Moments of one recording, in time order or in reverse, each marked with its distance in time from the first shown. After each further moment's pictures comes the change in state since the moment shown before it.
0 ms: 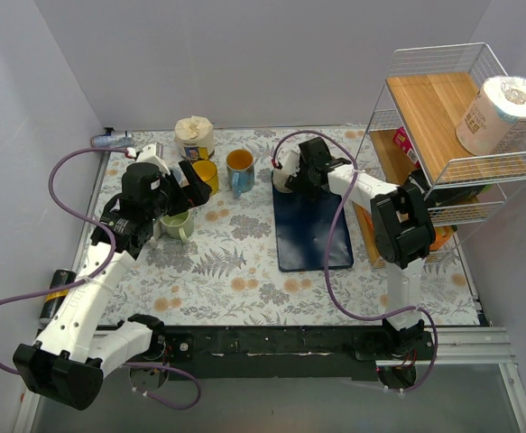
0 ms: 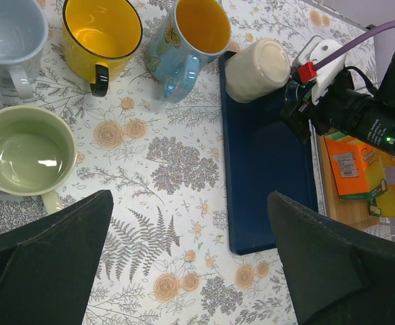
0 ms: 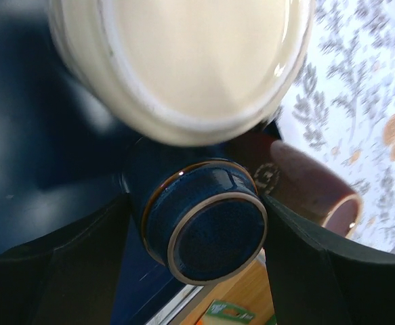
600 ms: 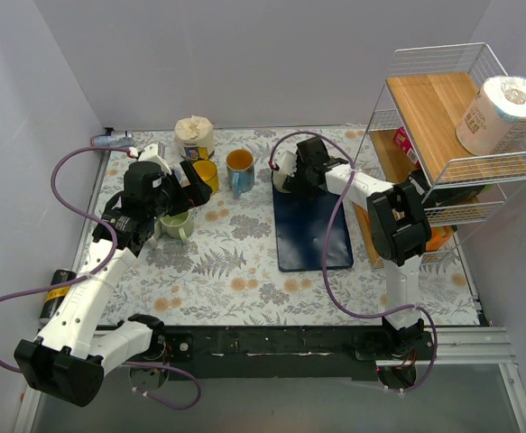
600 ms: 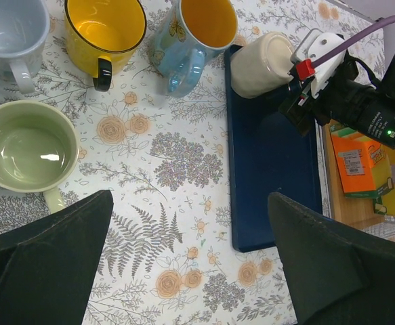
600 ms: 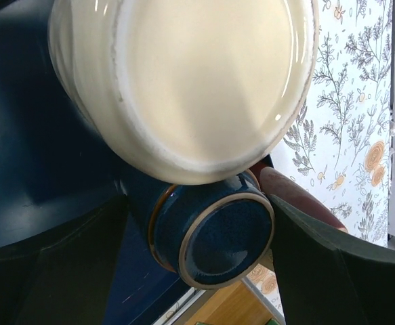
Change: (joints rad) left arm 0.000 0.015 0.007 -0.013 0.003 -0.002; right arm 0.003 0.034 0.040 -0.008 -0.023 -0.063
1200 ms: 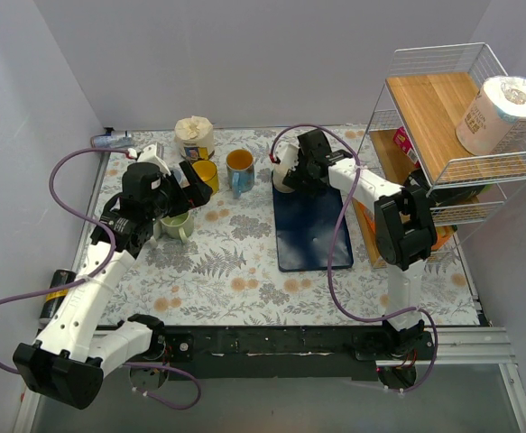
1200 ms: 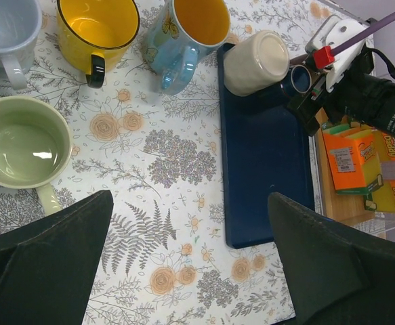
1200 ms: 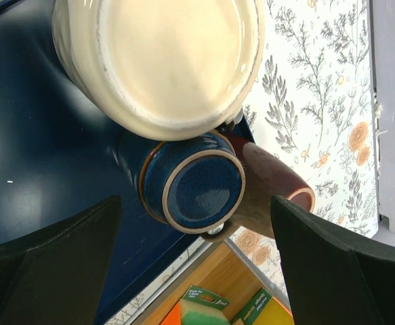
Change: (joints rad) left arm 0.000 -0.021 -0.001 -0.007 0.013 -0.018; right arm 0.006 -0.057 0.056 -0.131 0.027 0.043
